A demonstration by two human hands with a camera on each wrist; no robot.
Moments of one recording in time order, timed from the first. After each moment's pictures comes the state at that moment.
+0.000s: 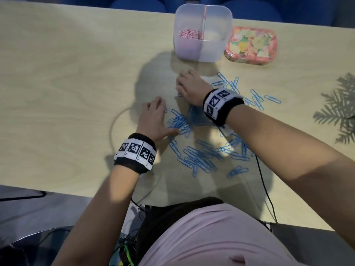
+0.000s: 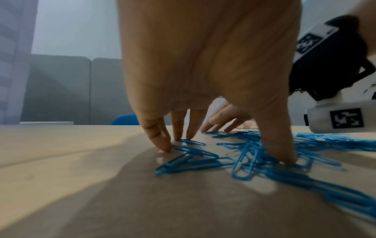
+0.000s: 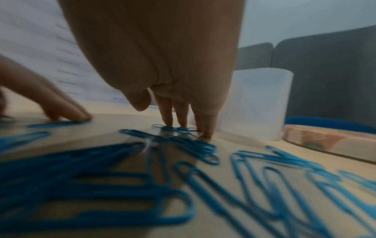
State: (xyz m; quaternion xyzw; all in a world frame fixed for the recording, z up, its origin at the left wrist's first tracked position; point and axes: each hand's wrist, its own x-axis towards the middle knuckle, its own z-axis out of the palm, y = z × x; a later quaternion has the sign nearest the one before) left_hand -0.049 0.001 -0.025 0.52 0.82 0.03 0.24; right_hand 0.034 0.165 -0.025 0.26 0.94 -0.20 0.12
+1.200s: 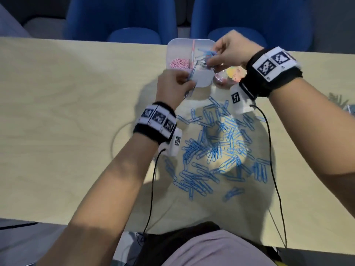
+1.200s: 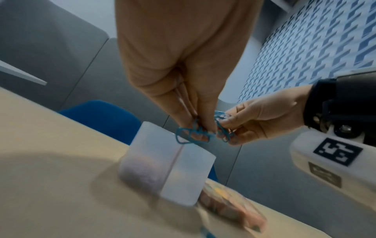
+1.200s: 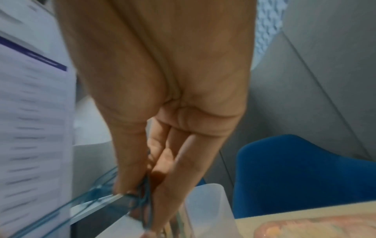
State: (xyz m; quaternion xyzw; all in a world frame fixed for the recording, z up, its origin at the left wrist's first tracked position) left_hand -0.042 0.137 0.041 0.37 0.76 0.46 0.28; right_hand 0.068 0.281 0.091 0.42 0.79 -0.44 -0.03
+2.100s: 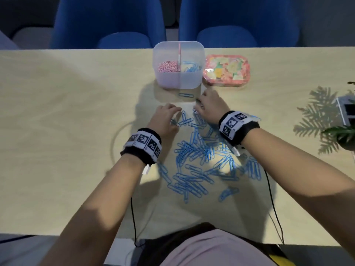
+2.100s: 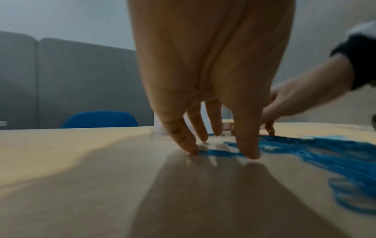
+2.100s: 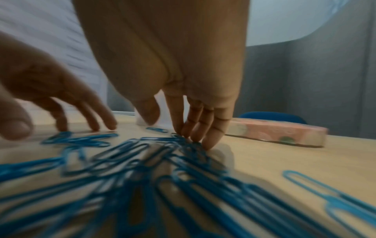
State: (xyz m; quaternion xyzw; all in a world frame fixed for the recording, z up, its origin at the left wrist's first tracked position) left_hand -0.041 0.103 -0.017 0.60 0.75 0.07 0.28; right_hand 0.105 0.212 -0.016 0.42 0.88 -0.21 0.06
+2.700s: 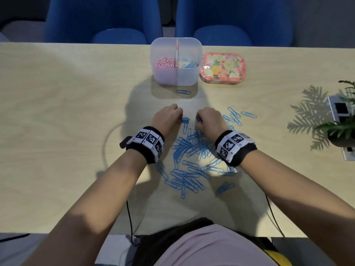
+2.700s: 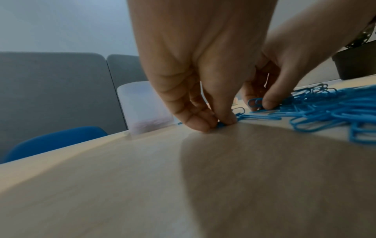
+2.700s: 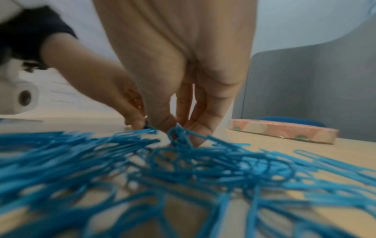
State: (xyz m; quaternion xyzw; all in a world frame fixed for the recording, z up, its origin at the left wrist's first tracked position) left_hand -0.023 0.106 -0.026 0.67 0.71 0.04 0.19; right_hand 0.123 0.164 -0.016 0.45 0.87 -0.22 0.06
